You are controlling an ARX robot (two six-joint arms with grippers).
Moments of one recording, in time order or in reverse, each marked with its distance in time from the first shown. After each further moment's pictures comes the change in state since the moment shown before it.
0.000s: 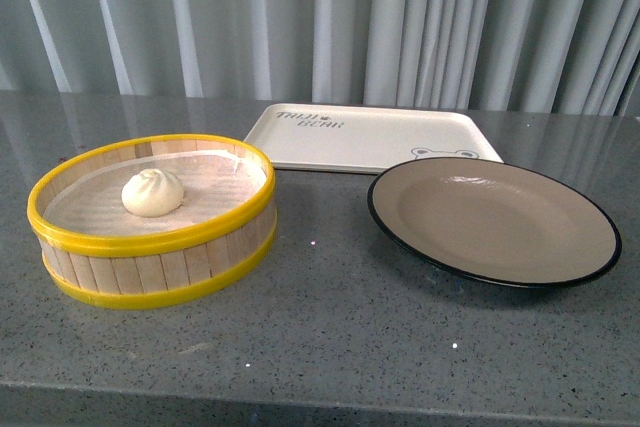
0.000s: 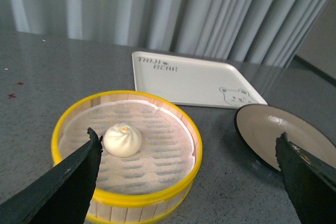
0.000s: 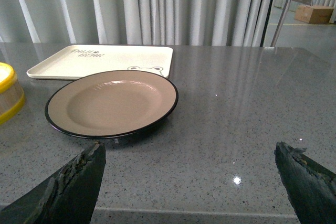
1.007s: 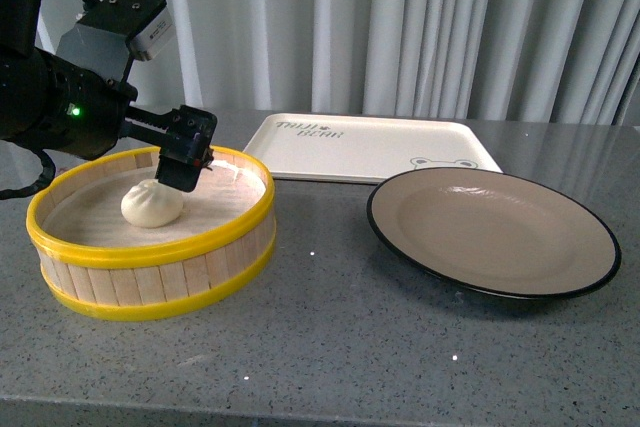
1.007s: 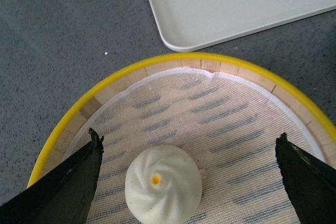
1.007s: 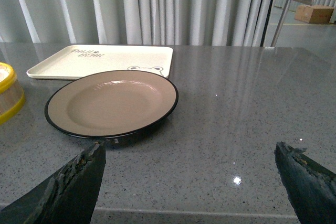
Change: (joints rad) left arm -0.049 0.844 0.703 -0.299 -0.143 0.407; right arm 0.000 0.000 0.000 0.000 0.000 0.000
